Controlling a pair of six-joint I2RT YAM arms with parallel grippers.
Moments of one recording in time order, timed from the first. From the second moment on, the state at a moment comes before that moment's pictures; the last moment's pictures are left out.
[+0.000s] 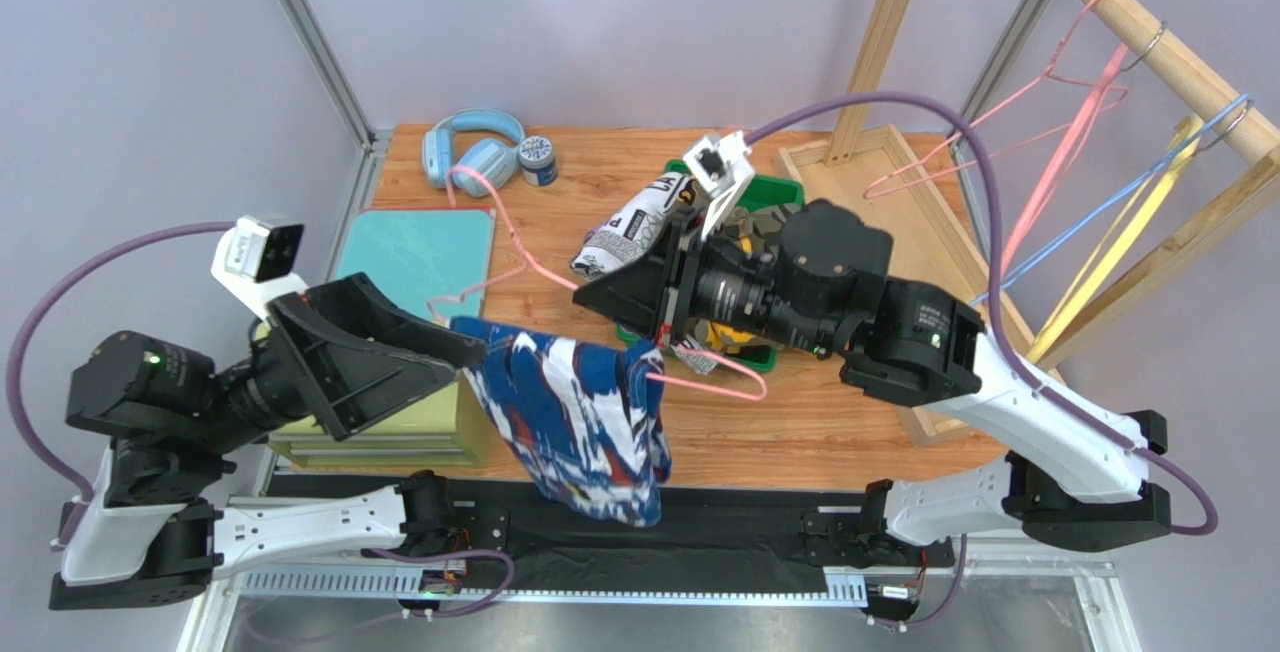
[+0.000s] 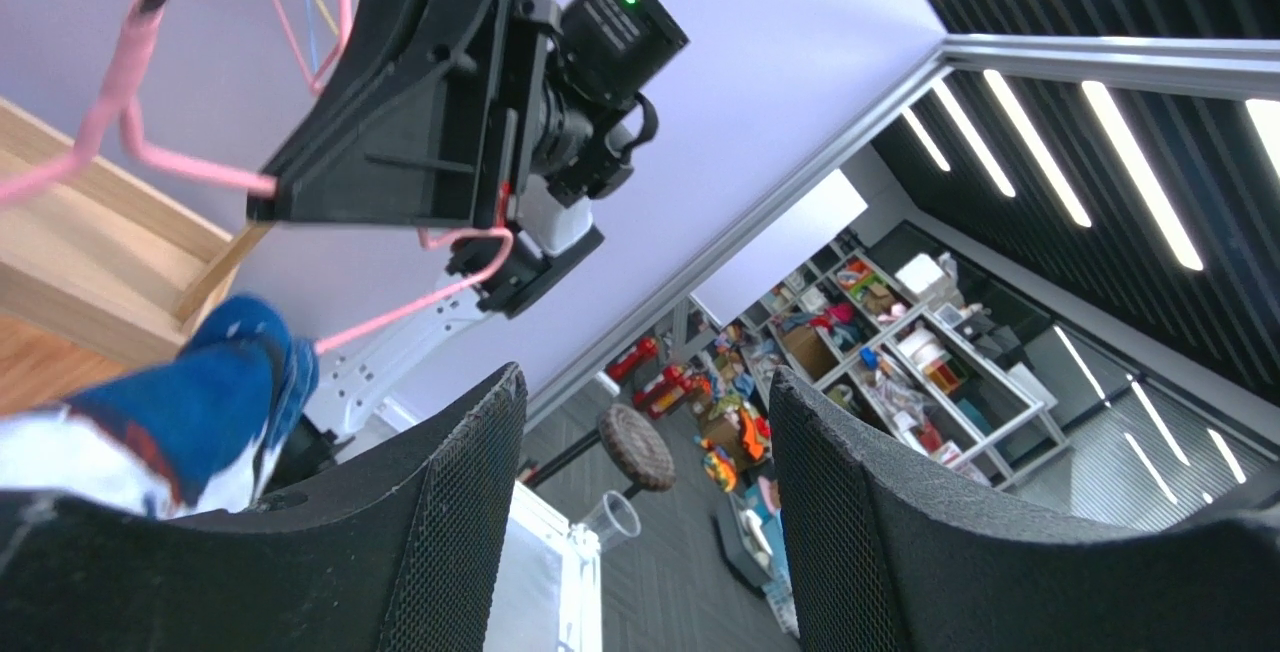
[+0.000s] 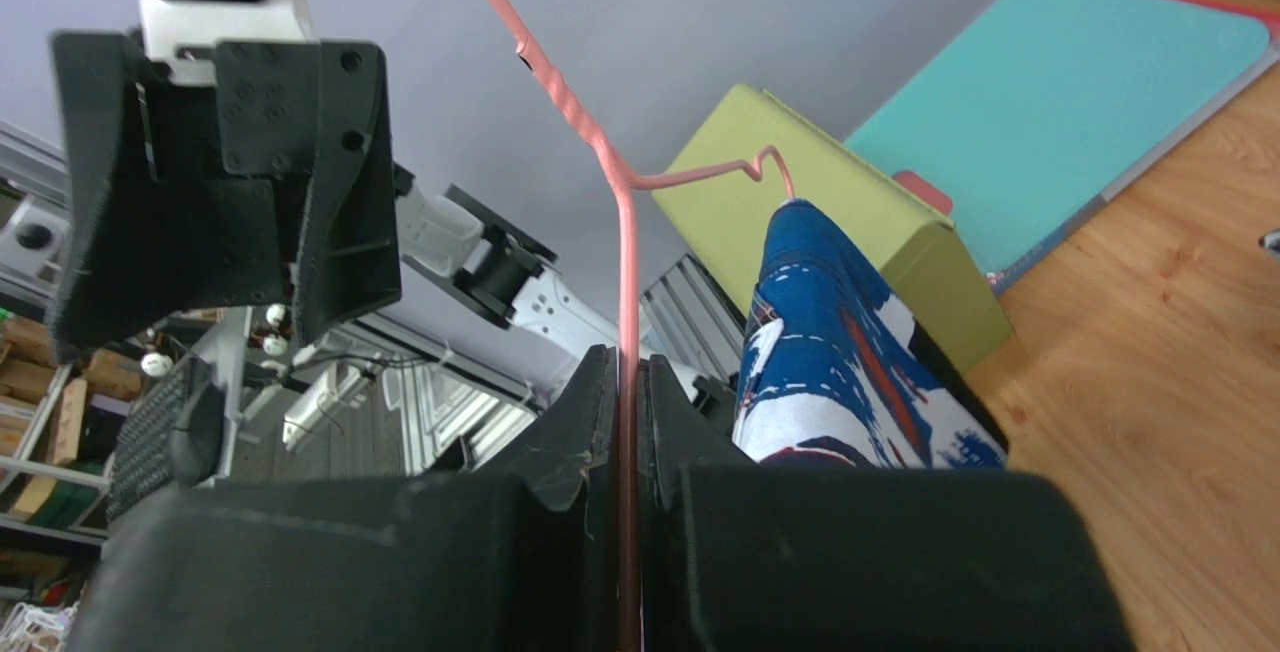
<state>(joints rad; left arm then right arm) -1.25 0.56 1.38 -0.43 0.02 -0.94 1.21 1.27 1.78 -0.52 0.04 0.67</state>
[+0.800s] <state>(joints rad) -1.25 0.63 1.16 -0.39 -0.18 -1.14 1.36 1.02 1.35 -0.22 0.30 0.67</state>
